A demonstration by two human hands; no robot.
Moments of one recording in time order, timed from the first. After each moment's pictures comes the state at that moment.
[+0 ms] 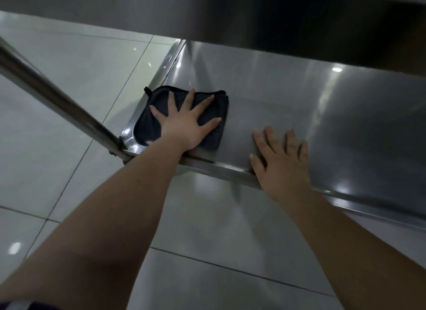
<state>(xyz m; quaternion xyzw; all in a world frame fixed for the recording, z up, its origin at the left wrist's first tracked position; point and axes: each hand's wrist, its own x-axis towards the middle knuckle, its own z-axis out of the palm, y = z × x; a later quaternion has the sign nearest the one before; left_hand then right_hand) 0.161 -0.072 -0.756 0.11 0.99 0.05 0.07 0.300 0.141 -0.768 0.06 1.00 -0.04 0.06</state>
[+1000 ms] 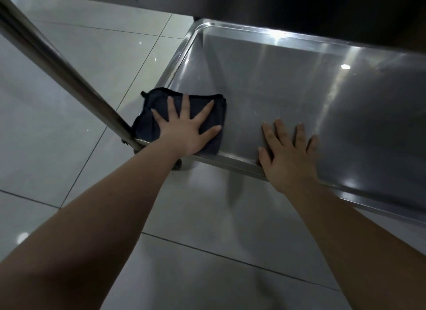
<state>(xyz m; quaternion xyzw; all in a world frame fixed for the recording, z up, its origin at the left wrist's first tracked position) 0.187 -0.107 -0.756 0.11 0.99 0.03 0.11 0.296 0.126 -0.766 0.08 1.00 -0.02 0.06</state>
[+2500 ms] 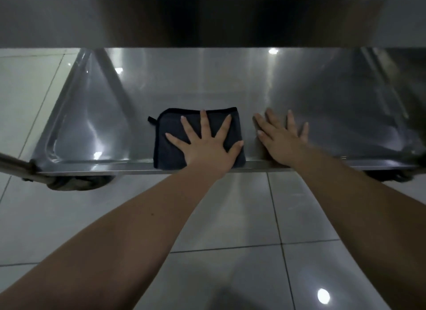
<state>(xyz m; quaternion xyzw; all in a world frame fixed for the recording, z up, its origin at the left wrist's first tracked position) 0.308 0.131 -0.765 0.20 0.97 0.03 0.10 0.366 0.316 -0.752 0.21 0.96 -0.14 0.14</state>
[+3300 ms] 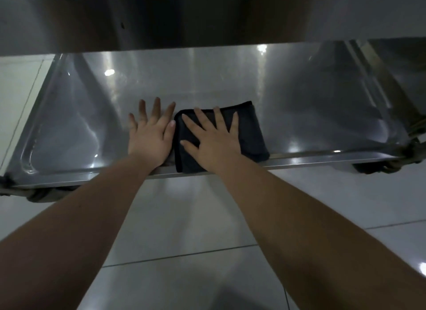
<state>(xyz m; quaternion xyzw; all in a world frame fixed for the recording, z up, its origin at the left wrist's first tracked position) 0.238 0.064 -0.765 0.26 0.96 0.07 0.02 0.328 0.216 -0.754 0.08 0.99 -0.08 0.06</state>
